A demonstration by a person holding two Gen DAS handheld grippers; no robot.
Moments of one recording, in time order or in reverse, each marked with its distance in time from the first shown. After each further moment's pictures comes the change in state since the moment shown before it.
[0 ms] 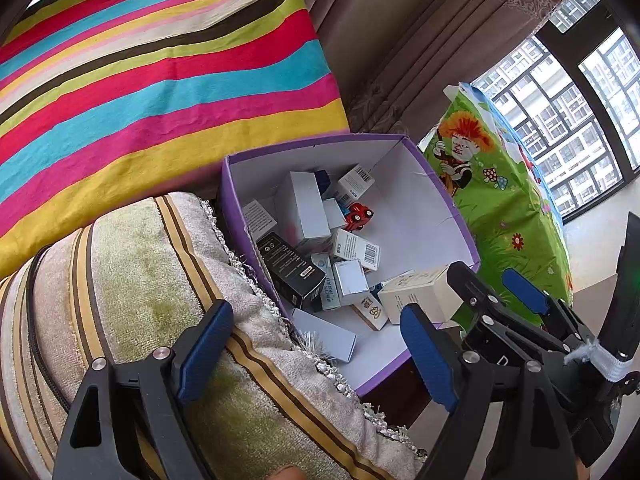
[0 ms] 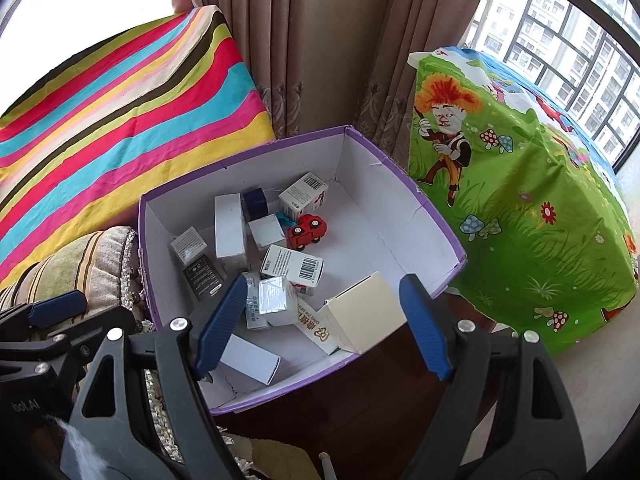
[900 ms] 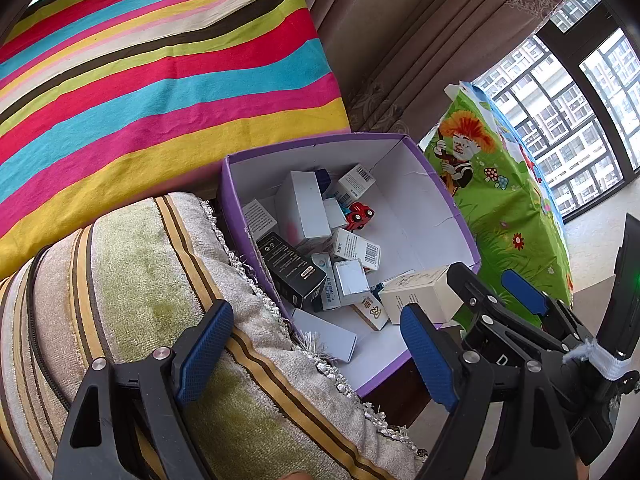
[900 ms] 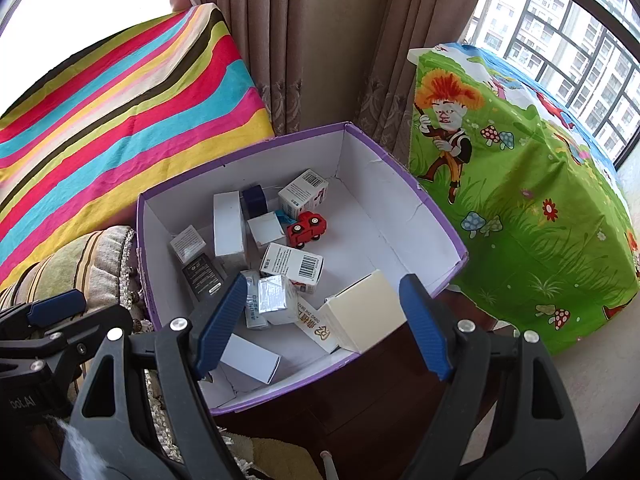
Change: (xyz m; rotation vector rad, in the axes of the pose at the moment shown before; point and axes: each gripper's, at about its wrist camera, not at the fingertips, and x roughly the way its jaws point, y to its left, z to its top) left arm 0.001 0.000 0.001 0.000 0.001 0.000; right arm 0.003 -0.002 0.001 0.004 0.007 0.003
